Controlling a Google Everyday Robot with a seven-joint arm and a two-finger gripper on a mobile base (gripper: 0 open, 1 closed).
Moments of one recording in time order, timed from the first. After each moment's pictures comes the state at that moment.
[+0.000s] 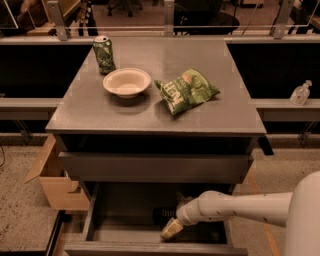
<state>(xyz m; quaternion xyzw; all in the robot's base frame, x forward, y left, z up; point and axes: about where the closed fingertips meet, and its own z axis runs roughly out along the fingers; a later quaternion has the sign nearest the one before) 0.516 -0.044 0.369 -0.52 0.79 0.17 0.28</state>
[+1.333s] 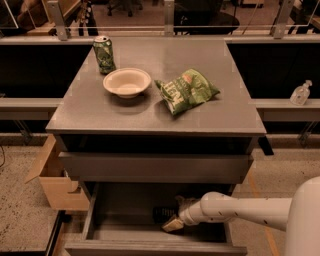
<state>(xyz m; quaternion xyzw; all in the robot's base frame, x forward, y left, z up) 0.522 -0.056 0.345 -0.50 0.80 0.19 0.28</state>
